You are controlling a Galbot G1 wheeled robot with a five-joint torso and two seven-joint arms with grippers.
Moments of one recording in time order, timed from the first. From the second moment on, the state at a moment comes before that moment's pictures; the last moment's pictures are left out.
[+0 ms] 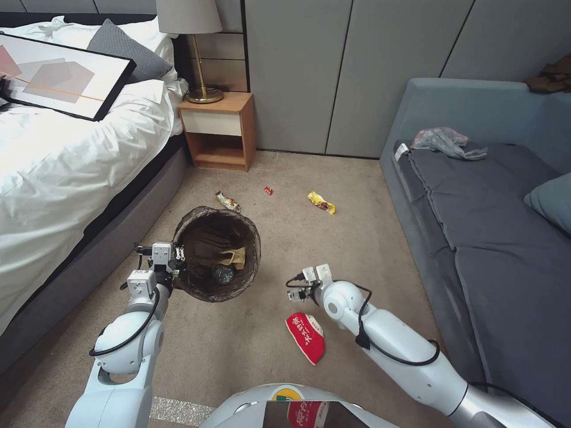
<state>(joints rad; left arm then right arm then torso) 1.47 -1.40 -0.70 -2.18 -0.09 0.43 0.03 -0.89 1.08 -0.21 1.63 0.92 -0.74 0.45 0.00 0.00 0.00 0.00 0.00</state>
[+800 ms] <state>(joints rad) 1.46 -1.40 -0.70 -2.17 -0.09 0.43 0.04 -1.02 1.15 -0.19 1.55 0.80 -0.73 0.40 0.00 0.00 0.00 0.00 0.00</state>
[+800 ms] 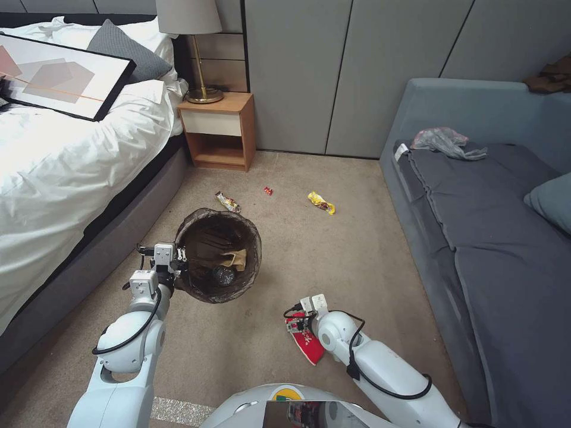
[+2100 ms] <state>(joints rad) 1.45 -1.40 -0.70 -2.16 -0.09 0.42 0.04 -1.13 1.07 -0.12 1.63 0.85 -0.74 0.47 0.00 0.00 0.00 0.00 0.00</state>
